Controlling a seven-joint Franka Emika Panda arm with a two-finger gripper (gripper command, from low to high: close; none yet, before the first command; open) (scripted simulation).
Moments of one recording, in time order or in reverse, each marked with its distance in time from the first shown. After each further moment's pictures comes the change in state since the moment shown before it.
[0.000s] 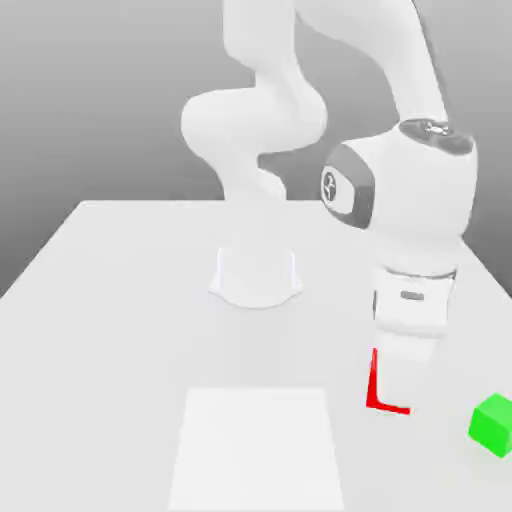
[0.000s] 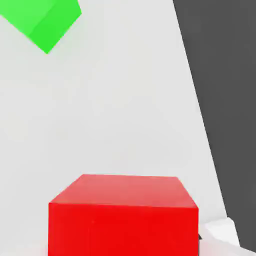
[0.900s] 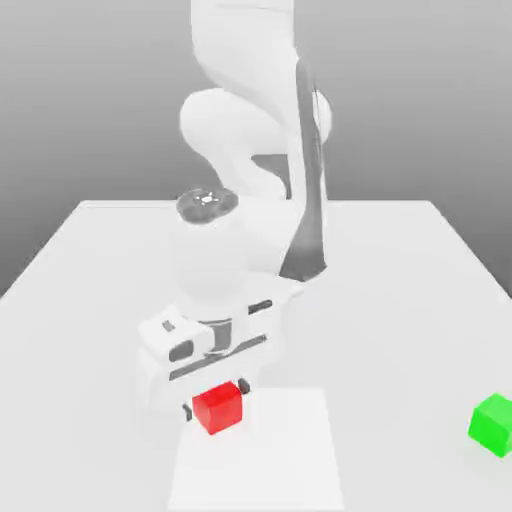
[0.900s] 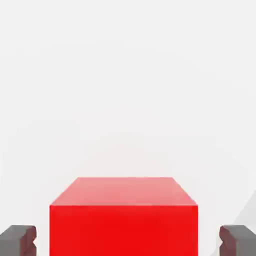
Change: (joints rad) arm -0.443 0.098 -0.195 -0.317 0.271 0.410 0.071
